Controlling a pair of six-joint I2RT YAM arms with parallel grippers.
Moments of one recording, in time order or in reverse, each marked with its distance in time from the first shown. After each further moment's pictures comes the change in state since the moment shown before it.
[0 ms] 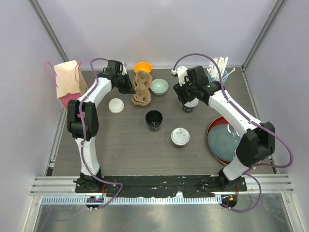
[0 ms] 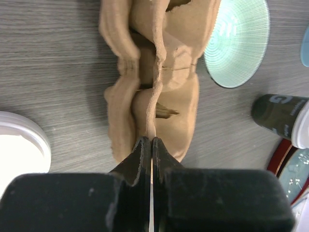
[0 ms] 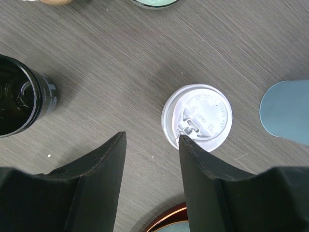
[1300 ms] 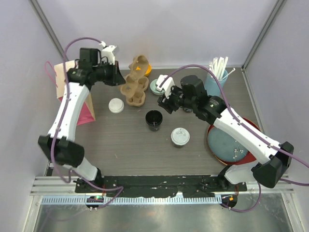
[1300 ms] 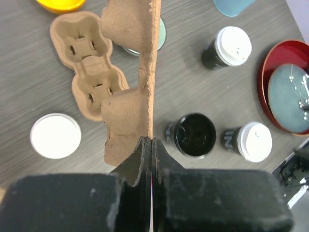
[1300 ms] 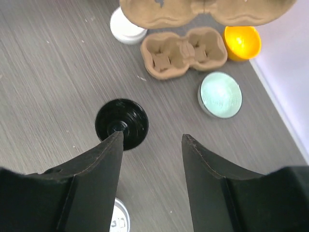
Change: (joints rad) left arm 0.029 -0.412 0.072 -0.251 0.163 0.403; right arm 0.262 -0.245 -0.084 0.161 -0.116 -0.146
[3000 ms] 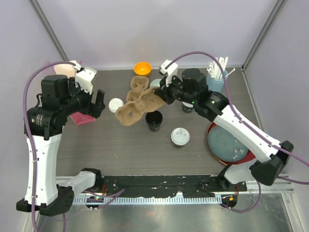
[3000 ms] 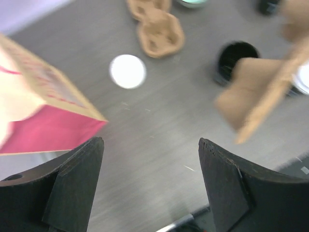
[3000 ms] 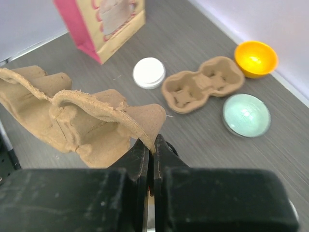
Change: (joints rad) left arm 0.017 -0.565 -0.077 -0.438 -0.210 0.298; right arm 0.053 0.054 0.134 0.080 -0.023 0.314
